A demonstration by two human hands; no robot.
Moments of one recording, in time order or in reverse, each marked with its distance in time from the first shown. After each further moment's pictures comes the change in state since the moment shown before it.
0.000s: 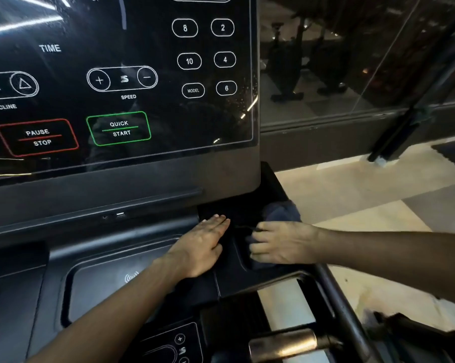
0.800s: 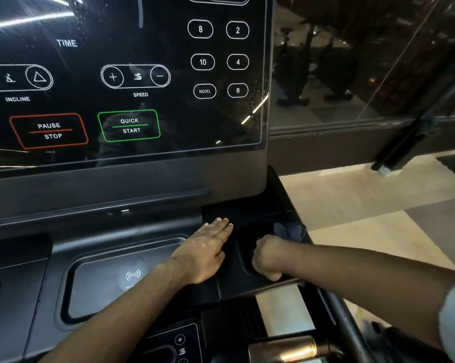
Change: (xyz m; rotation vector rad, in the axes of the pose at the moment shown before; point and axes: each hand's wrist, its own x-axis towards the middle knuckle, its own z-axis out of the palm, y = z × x) left_hand -0.008 0.004 0.005 0.016 0.016 -0.006; right_hand 0.068 -0.009 -0.050 0.384 -0.837 0.147
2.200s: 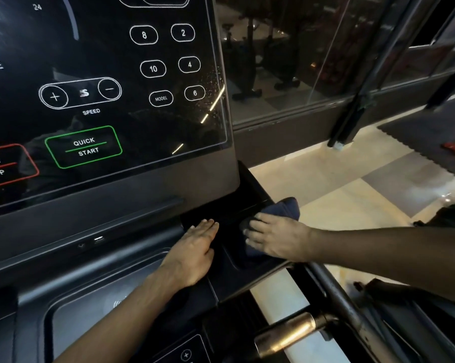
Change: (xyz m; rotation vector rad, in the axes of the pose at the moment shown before) left_hand 0.013 0.000 -0.008 -0.060 -0.005 0.058; right_hand -0.012 0.026 0.088 -0.226 0.723 0.208
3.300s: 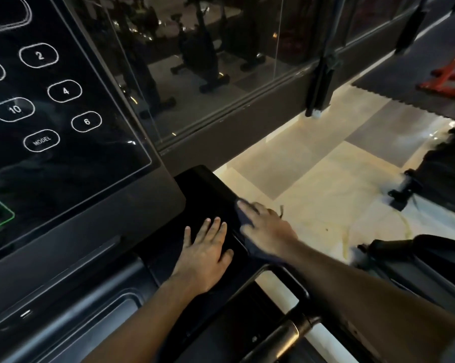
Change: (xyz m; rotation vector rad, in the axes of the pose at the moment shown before) left_hand 0.075 0.069 0.034 0.344 -0.174 0.018; right_hand -0.018 -0.014 0.063 1.595 -0.113 1.150
